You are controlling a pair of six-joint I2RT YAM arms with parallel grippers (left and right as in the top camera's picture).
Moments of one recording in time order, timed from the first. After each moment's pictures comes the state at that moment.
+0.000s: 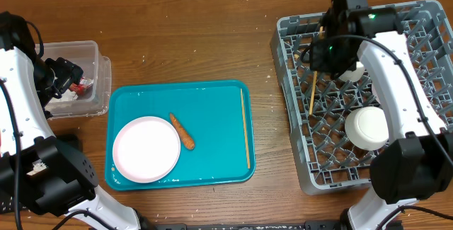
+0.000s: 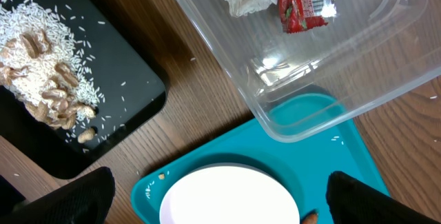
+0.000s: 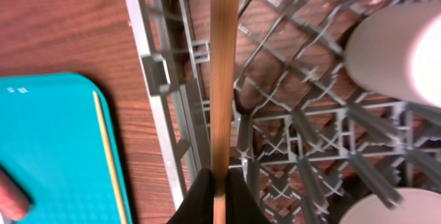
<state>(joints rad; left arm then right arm) 0.47 1.90 1.87 -1.46 -0.08 -0.60 0.12 1.85 1.74 -1.25 -0.12 0.18</state>
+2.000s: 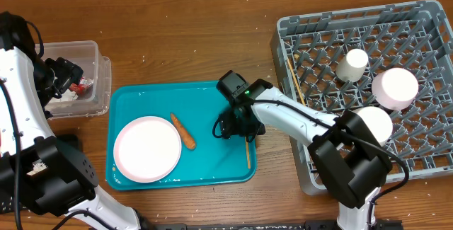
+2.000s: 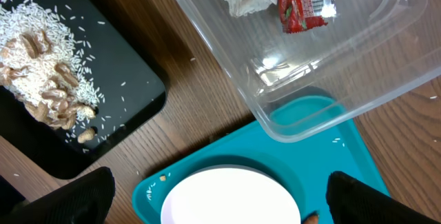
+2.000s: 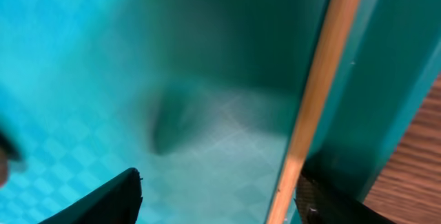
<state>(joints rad) 0.47 1.90 1.87 -1.46 -0.08 -0.60 0.71 1.99 1.33 -0.83 -0.14 0.54</state>
